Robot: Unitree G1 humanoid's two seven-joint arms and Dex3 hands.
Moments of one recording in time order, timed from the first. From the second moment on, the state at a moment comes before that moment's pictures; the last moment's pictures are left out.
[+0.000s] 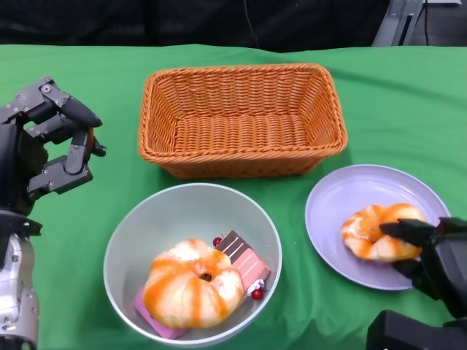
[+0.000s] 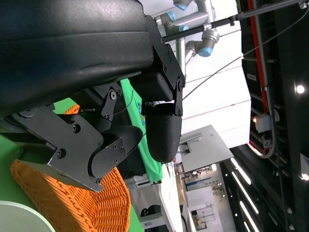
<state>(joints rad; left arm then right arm) -0.39 0.15 0.24 0.49 -0.22 -0.58 -0.29 -0.12 -0.34 0.32 0.46 -0.84 -0.16 -0.65</state>
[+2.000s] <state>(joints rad) -0.39 0.15 0.24 0.52 -0.21 -0.58 -0.29 0.13 -0.31 0.29 -0.15 -0.88 0.15 -0.21</state>
